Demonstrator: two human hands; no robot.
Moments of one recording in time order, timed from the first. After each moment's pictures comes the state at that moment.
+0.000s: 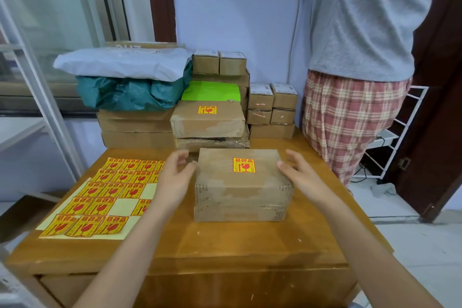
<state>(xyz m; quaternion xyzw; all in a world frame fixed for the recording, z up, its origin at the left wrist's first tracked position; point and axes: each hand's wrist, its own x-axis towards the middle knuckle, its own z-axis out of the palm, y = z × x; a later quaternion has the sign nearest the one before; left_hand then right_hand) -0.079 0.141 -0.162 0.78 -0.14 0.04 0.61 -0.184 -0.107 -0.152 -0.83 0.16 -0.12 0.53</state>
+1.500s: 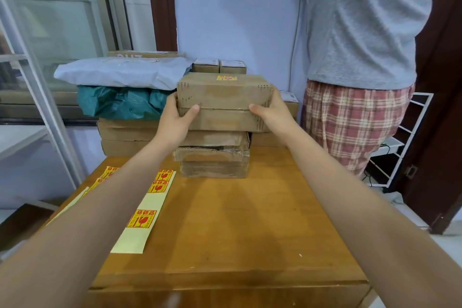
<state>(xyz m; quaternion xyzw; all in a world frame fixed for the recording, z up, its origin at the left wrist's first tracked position) -0.009 0.111 -0.069 0.77 -0.22 0.12 0.59 -0.084 -0.092 -0.048 -0.80 0.04 -0.25 0.55</state>
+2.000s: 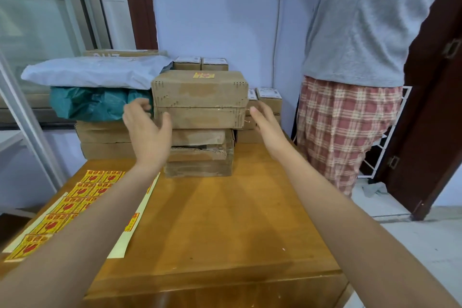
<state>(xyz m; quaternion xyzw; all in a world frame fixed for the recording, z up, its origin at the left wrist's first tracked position) -0.027 0.105 -0.093 0.76 -0.14 0.35 0.53 -0.101 -0.118 -0.093 -0.76 0.07 -0.25 0.59</state>
